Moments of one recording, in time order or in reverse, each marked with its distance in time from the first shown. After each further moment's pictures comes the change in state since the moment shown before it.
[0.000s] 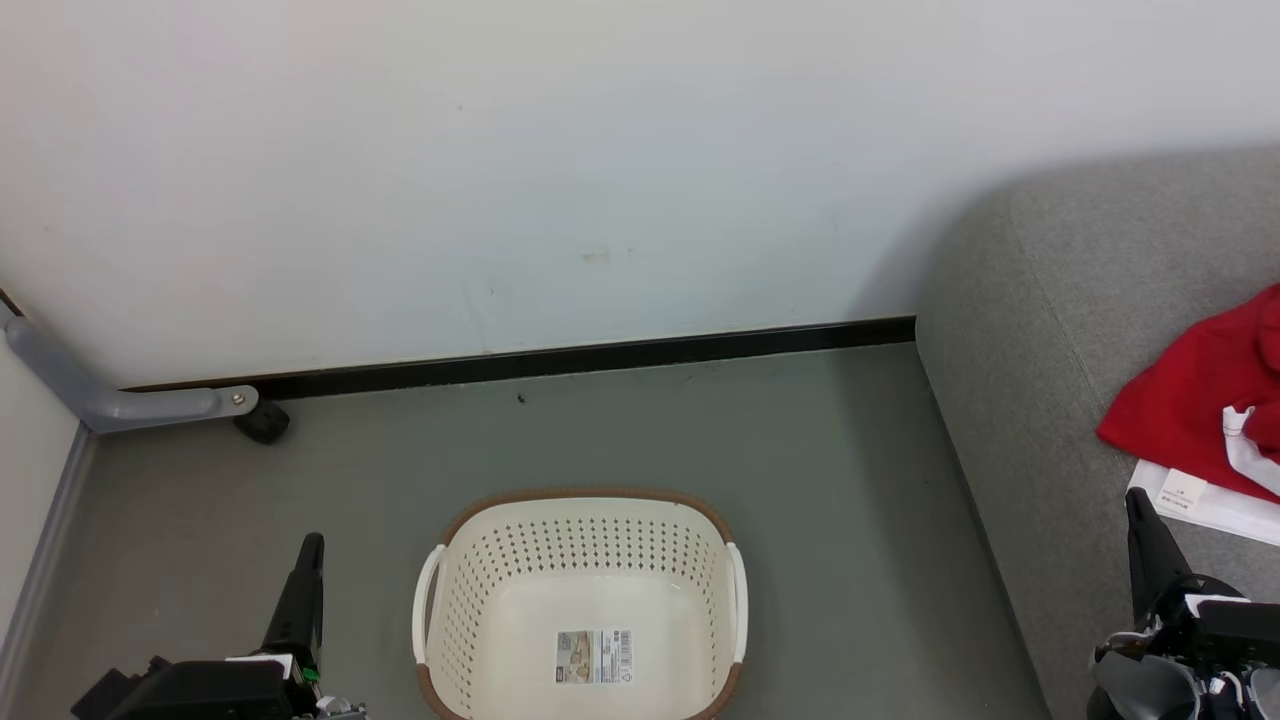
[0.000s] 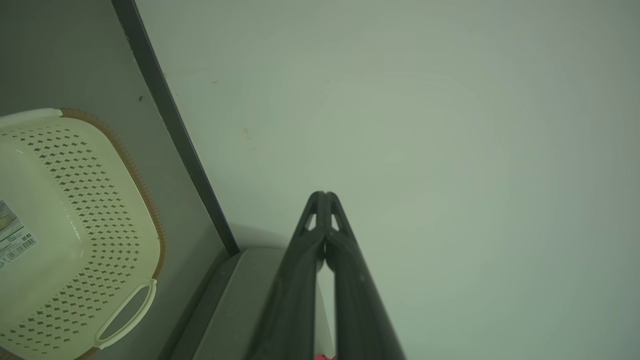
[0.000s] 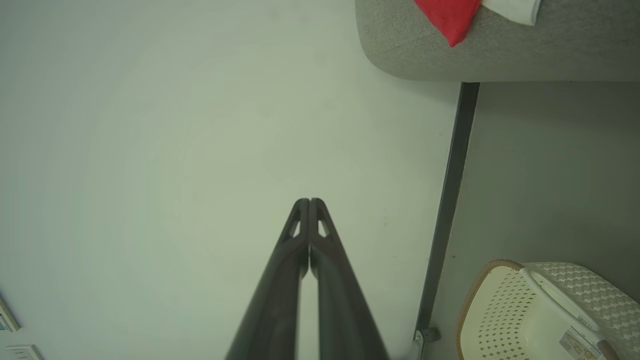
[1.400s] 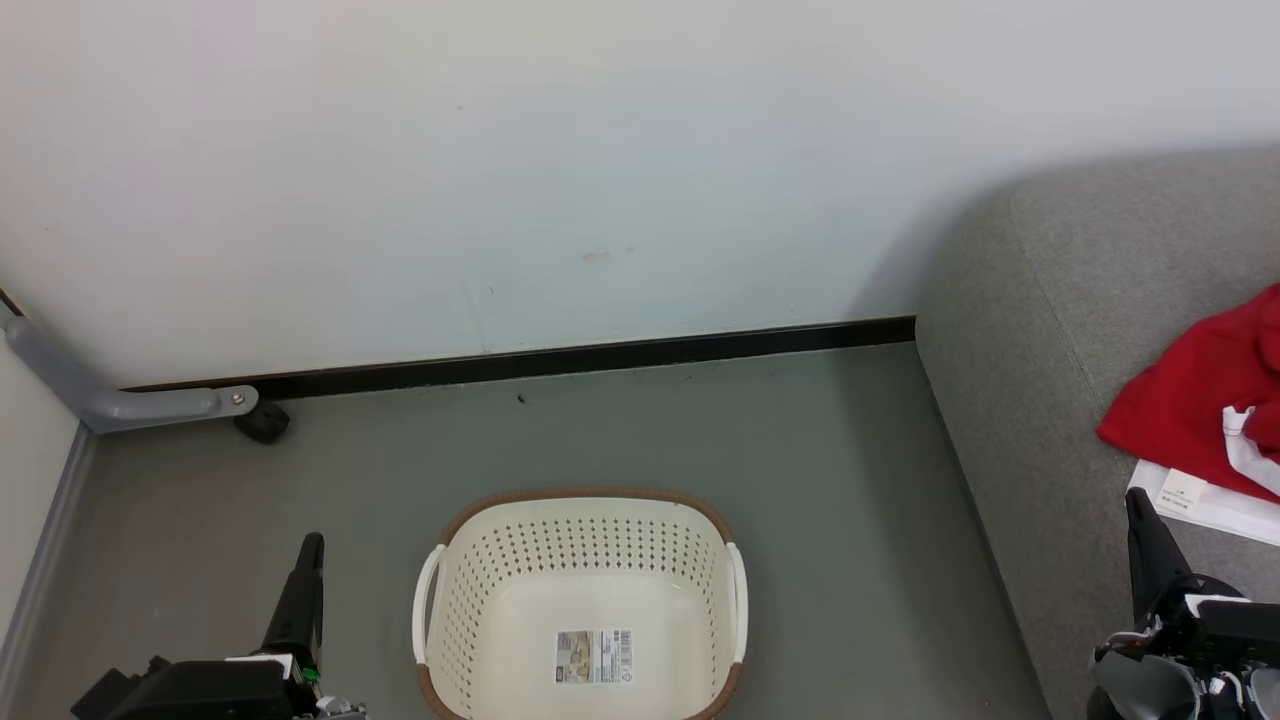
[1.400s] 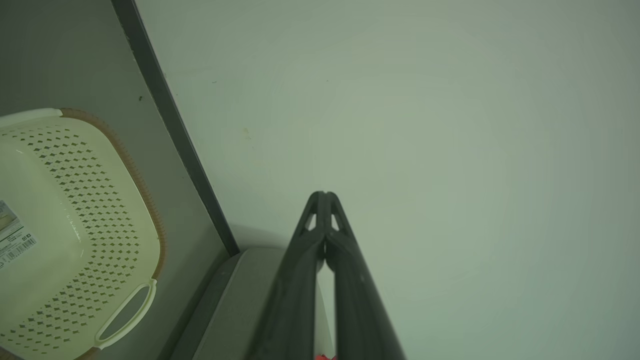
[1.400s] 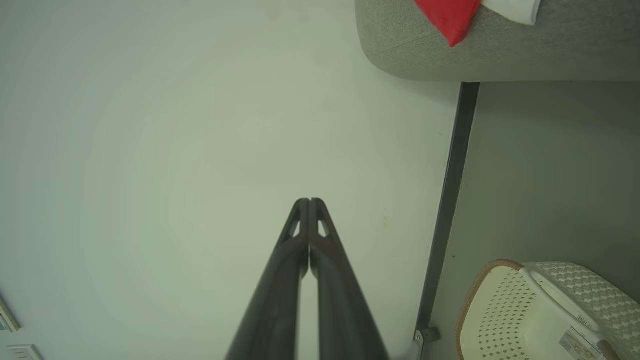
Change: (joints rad) left arm 0.000 0.000 0.000 0.000 0.000 0.000 0.000; right arm 0.000 0.000 0.000 0.000 0.000 0.000 0.000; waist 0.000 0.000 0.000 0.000
